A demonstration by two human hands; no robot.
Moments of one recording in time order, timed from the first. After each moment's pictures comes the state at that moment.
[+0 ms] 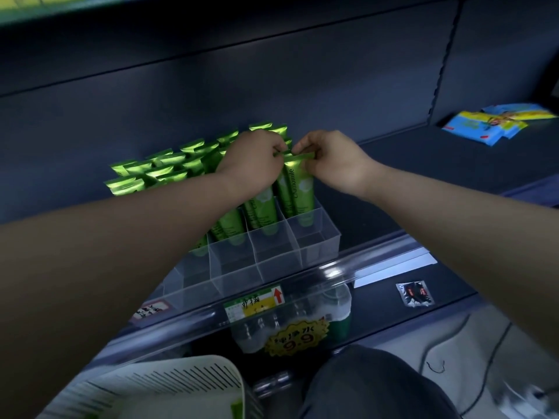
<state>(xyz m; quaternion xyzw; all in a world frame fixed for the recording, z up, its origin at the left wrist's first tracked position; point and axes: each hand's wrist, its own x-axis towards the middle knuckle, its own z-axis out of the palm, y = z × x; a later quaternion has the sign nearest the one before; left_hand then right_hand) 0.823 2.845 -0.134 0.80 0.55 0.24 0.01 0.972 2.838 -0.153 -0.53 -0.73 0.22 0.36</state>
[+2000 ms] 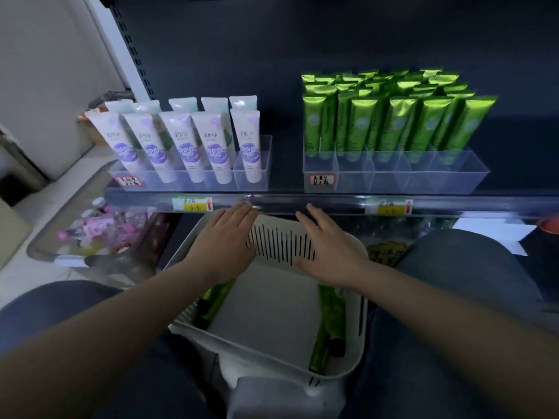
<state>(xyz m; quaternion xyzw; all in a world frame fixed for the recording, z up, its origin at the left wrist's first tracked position) 0.543 2.550 -0.272 0.74 0.67 0.02 -0.05 0.754 2.609 -0.285 -0.42 -0.88 0.20 0.09</state>
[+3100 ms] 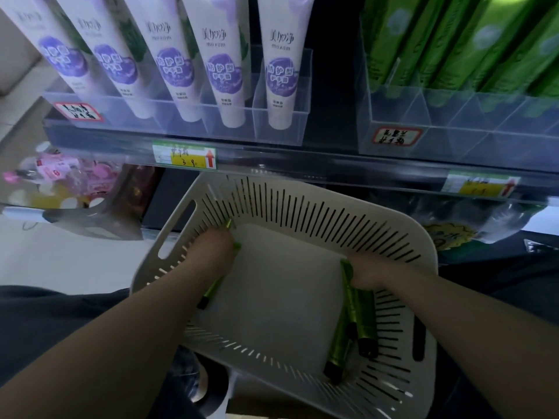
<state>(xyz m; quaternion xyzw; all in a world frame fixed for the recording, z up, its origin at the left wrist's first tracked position) 0.481 2.585 -0.413 0.54 0.81 -0.09 0.22 0.744 2.661 -0.414 -0.48 -0.76 0.35 -0.28</state>
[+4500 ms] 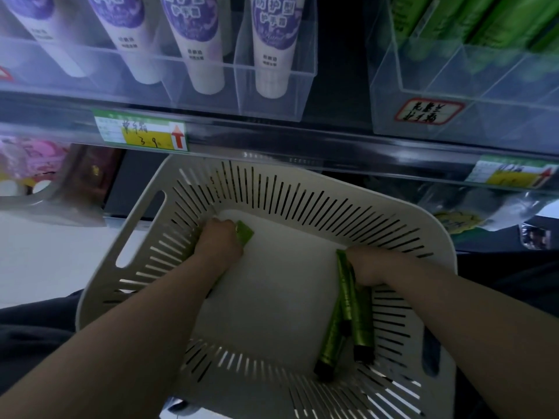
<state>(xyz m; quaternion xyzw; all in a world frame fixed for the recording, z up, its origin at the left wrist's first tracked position) 0.496 2.614 -0.481 0.54 0.79 -0.08 0.27 0.749 2.681 -0.451 -0.46 -0.71 0.28 -0.46</state>
